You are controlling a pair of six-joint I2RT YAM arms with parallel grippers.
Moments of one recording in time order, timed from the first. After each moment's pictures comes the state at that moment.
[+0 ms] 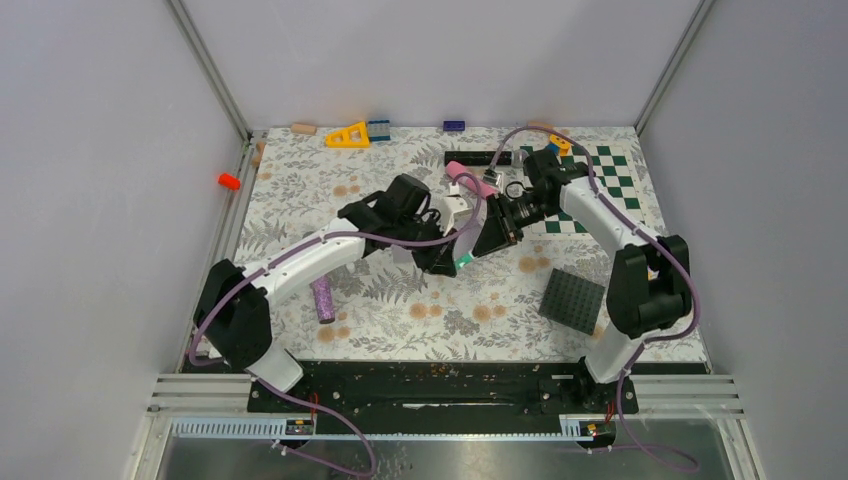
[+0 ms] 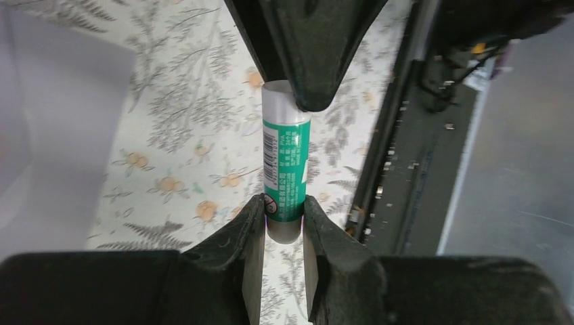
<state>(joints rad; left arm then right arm) -0.76 1.56 1.24 -0.53 0.55 0.10 0.28 1.74 1.37 -1.00 -1.11 -0.07</state>
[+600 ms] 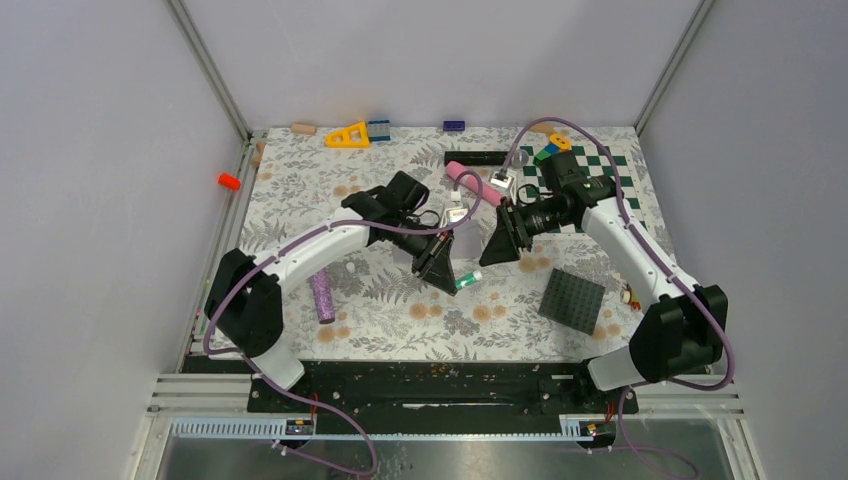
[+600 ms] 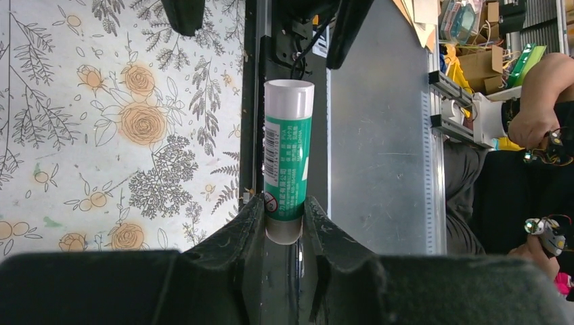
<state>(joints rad) -0.69 1.64 1.31 -0.69 1.09 0.16 0.30 1.45 1.28 -1.01 -1.09 -0.36</state>
